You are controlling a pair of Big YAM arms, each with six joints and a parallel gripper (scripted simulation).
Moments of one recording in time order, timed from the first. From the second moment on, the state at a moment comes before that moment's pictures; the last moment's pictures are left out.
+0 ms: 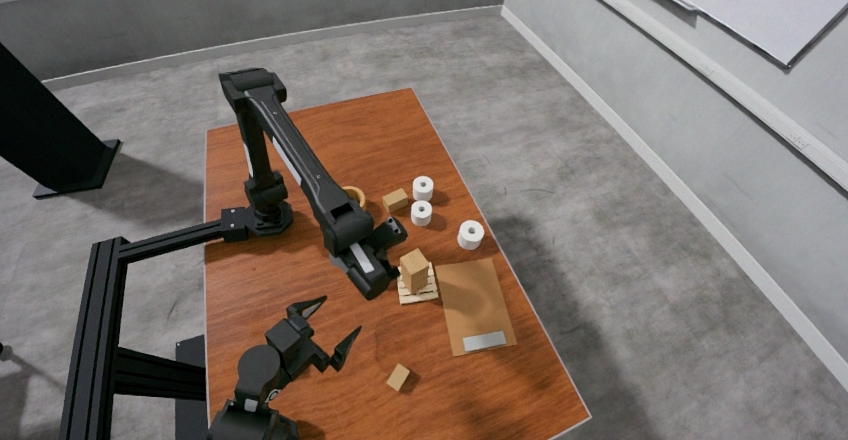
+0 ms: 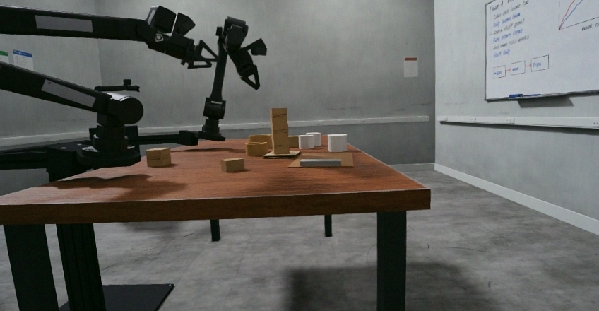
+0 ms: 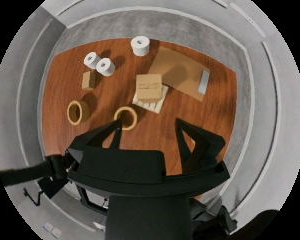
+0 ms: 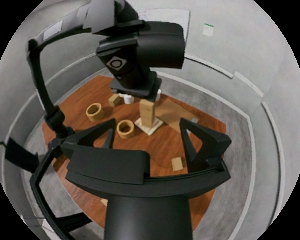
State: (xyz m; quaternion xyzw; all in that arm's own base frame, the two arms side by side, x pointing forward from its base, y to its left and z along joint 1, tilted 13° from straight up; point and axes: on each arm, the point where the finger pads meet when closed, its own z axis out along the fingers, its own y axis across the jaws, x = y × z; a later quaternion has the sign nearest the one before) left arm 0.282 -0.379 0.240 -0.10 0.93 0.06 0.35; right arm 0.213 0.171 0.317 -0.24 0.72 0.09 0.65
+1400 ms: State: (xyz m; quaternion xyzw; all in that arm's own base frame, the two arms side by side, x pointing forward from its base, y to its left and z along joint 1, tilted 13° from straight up) left arm 0.104 -0.396 0.000 0.50 0.84 -0.04 0.20; right arm 0.213 0.171 0.317 -0.24 0.72 0.09 0.65
